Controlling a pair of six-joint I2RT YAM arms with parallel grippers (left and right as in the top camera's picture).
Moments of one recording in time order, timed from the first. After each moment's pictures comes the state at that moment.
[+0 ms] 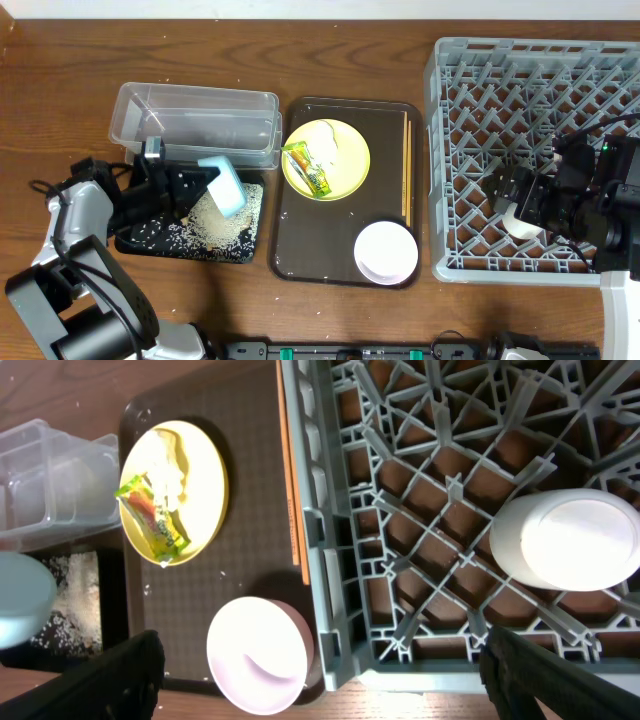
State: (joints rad) left arm 0.52 1.66 0.95 -1.07 1.42 0.12; right arm -0.19 1.07 1.21 -1.20 -0.37 0.20
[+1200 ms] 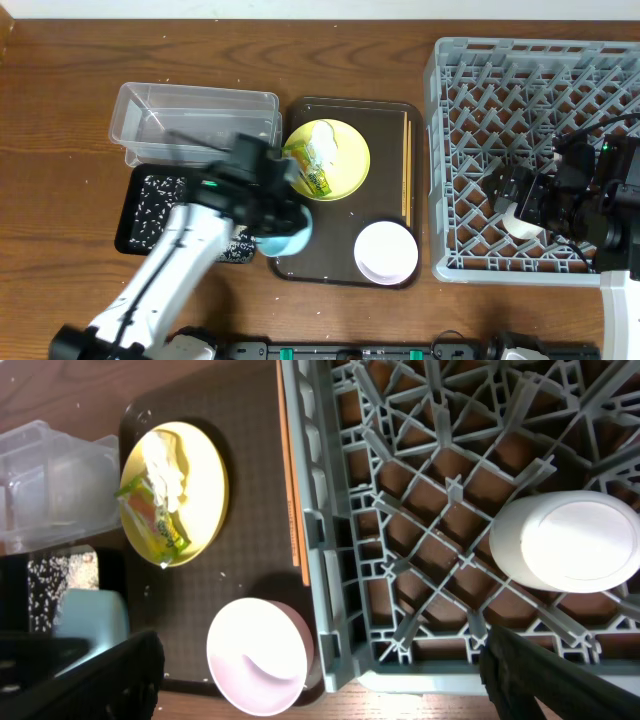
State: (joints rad) left arm -0.41 1.37 0.93 -0.83 0.45 -0.41; right arm -0.19 1.07 1.21 -1.20 -0.37 0.20
